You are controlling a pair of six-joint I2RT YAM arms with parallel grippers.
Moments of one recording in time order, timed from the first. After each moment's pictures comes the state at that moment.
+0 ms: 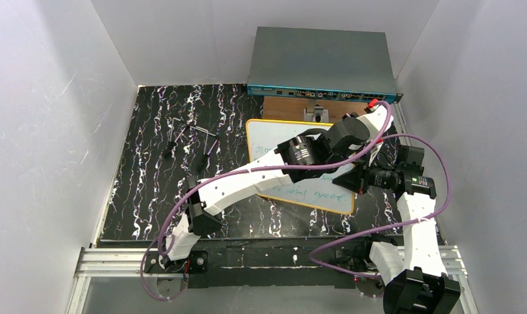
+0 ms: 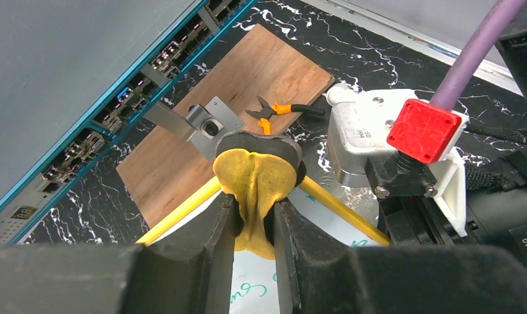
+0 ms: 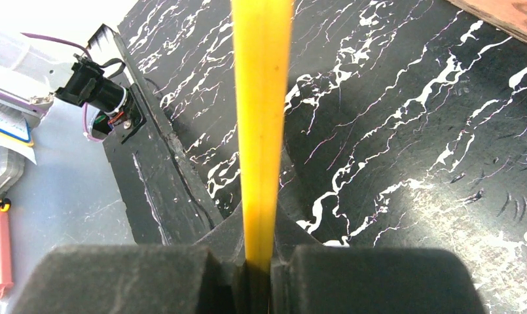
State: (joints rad) left arm -1.27 2.09 2.38 -0.72 -0.59 0.15; right arm -0.18 0.87 0.74 -0.79 -1.23 -0.39
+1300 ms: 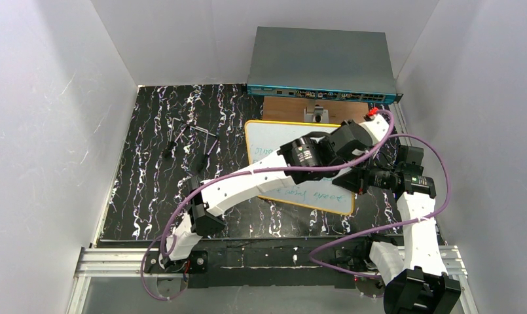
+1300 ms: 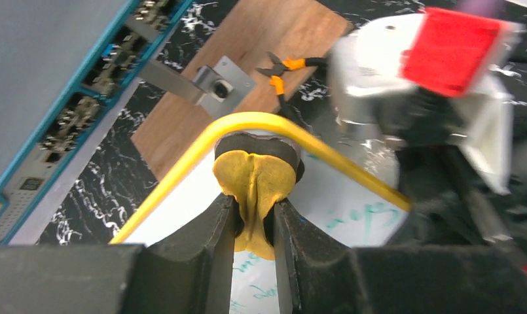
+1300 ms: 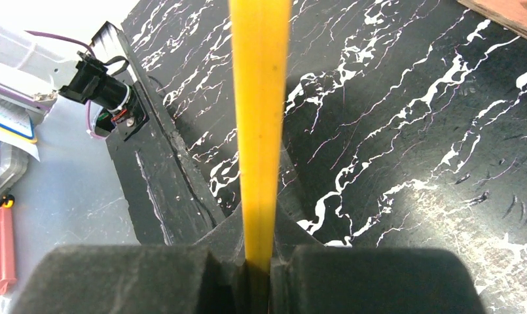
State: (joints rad) left arm -1.28 2.11 2.42 -0.87 -0.63 0.15; right arm -0.18 0.87 0.74 -0.80 -1.23 -0.40
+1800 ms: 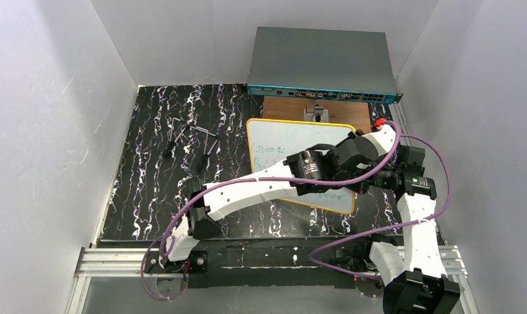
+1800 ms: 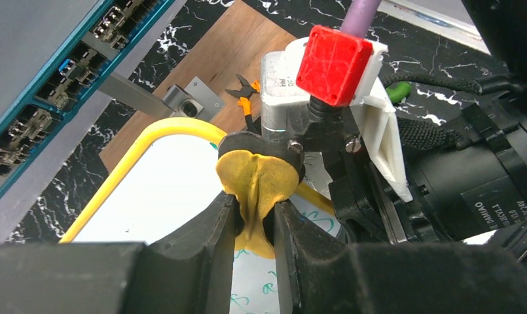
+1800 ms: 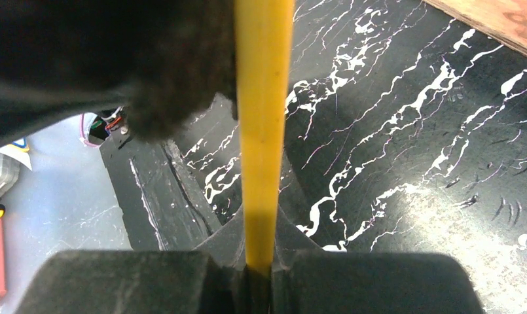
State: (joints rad) left arm -1.33 2.09 2.31 -0.72 -0.64 0.12; right arm -0.18 0.86 0.74 -0.79 -1.22 -0.40
